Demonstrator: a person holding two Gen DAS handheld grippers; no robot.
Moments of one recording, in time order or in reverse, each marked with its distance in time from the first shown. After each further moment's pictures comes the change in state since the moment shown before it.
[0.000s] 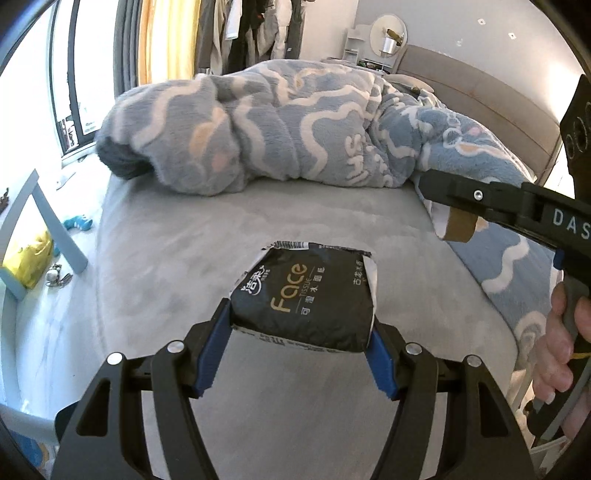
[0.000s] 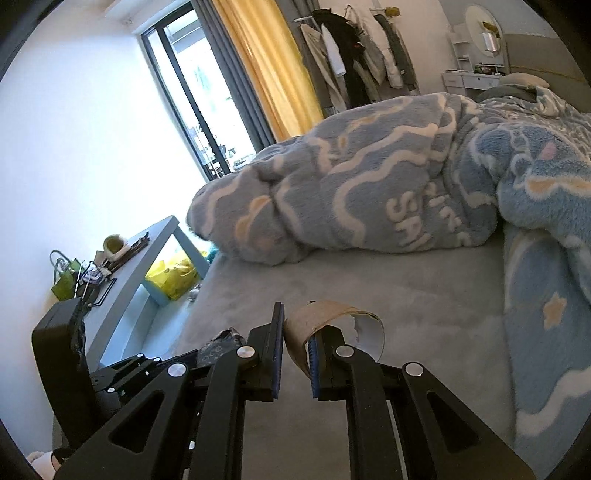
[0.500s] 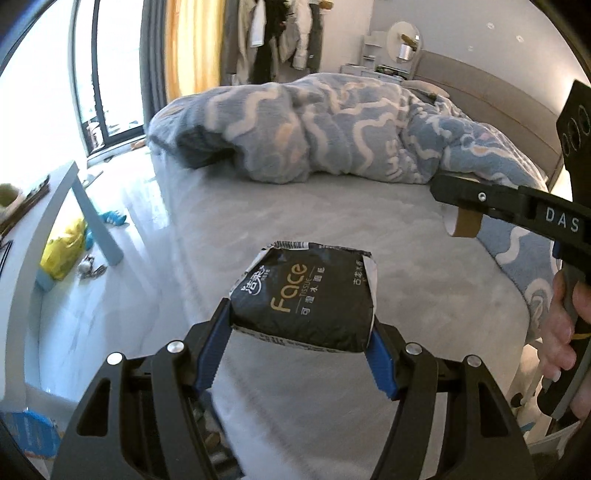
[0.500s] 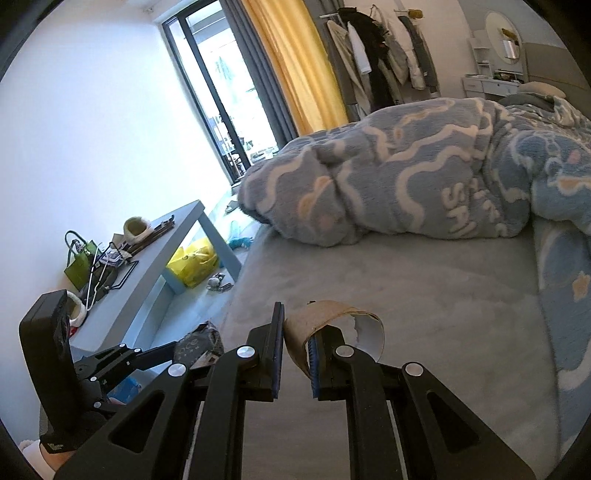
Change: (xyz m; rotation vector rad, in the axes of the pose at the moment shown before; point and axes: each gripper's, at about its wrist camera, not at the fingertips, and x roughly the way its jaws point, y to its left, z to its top) left arm -0.065 0.066 -0.039 -0.021 -0.020 0.073; right arm 0.002 0.078 -0.026 -0.044 0.017 0.038
